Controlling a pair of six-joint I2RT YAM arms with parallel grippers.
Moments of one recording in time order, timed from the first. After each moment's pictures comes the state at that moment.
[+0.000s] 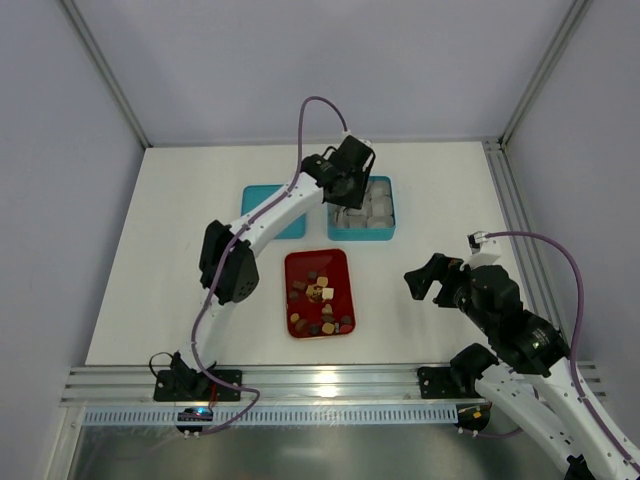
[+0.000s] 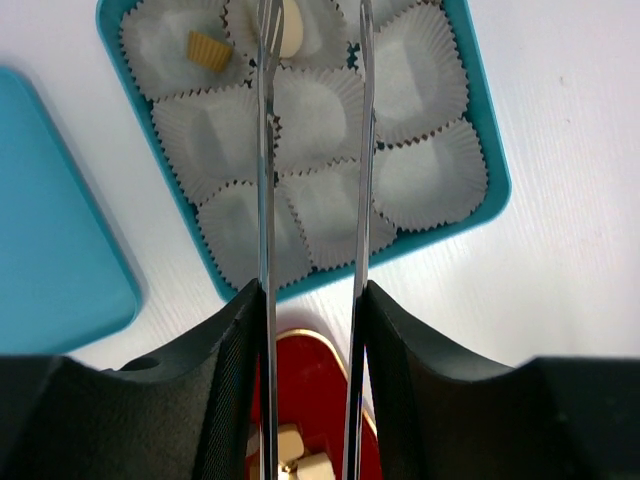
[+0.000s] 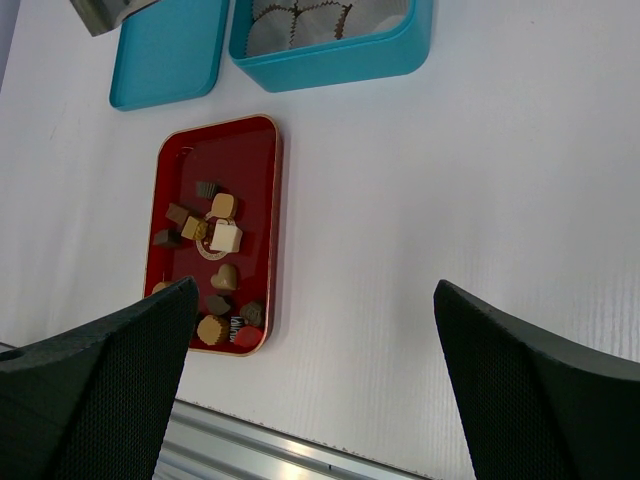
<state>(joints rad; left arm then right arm) -0.75 2.26 2.22 -0.86 -0.17 -0.37 0.56 0.42 0.68 -0.73 0.18 0.61</state>
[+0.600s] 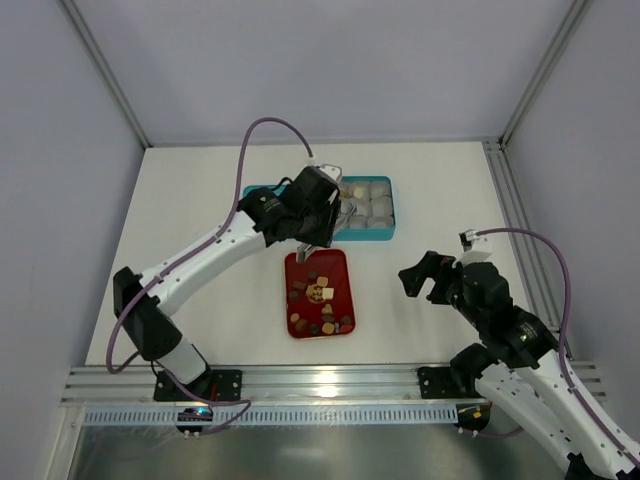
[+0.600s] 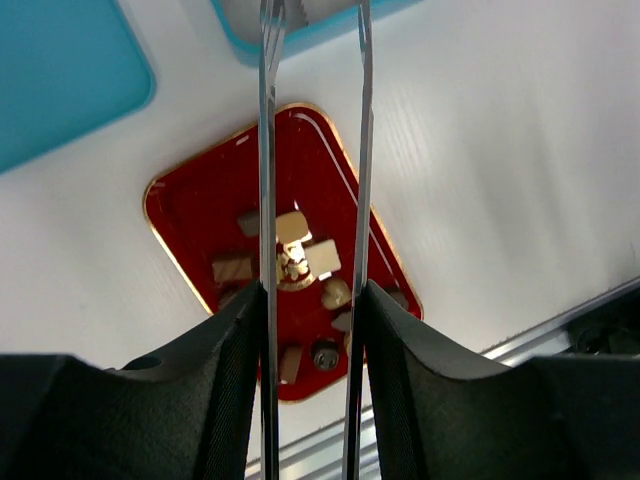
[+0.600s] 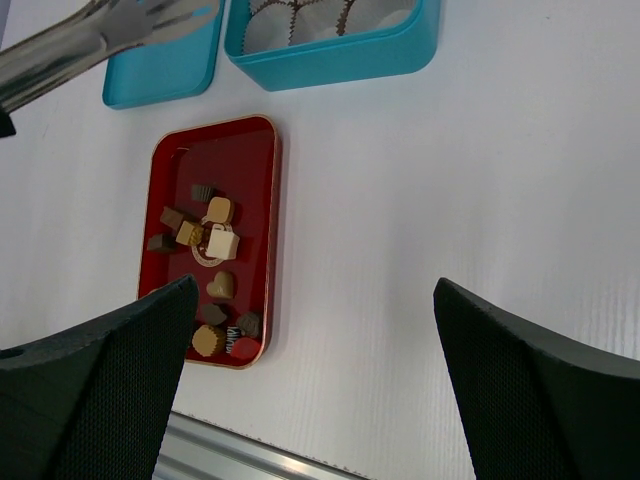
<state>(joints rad) -0.84 1.64 1.66 -0.90 -0.16 -0.43 0.56 0.45 0.63 -0.65 0.18 0.61</state>
